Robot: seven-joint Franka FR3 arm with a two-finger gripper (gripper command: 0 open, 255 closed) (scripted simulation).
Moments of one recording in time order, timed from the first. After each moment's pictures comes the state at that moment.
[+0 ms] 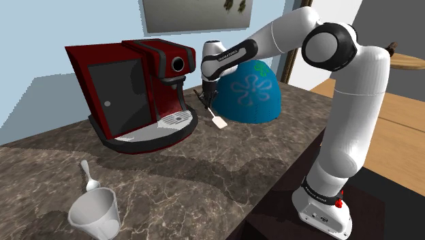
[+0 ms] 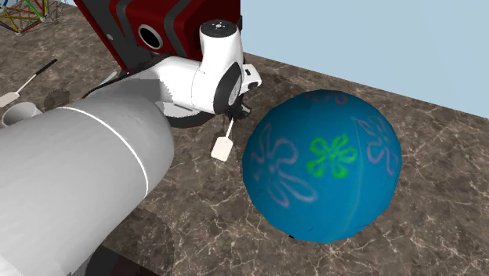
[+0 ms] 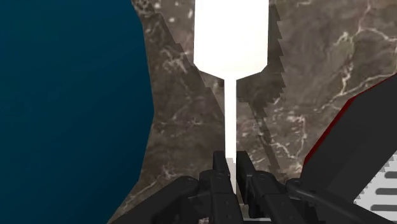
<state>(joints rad) -0.04 0.23 0.04 -1.89 -0.02 2.19 0.09</state>
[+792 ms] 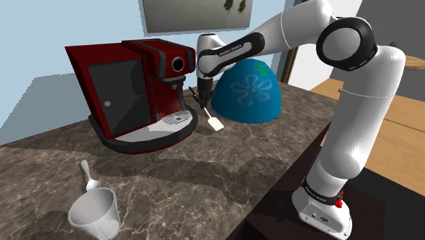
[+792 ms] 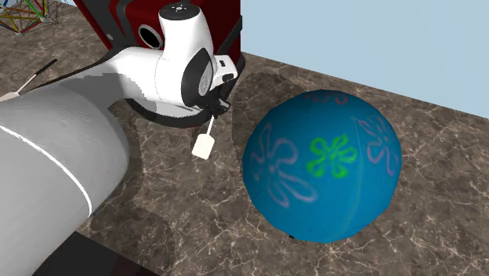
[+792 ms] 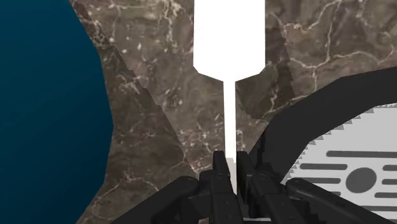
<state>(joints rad) 0.02 0.13 0.08 -1.93 -0.03 2.13 0.19</state>
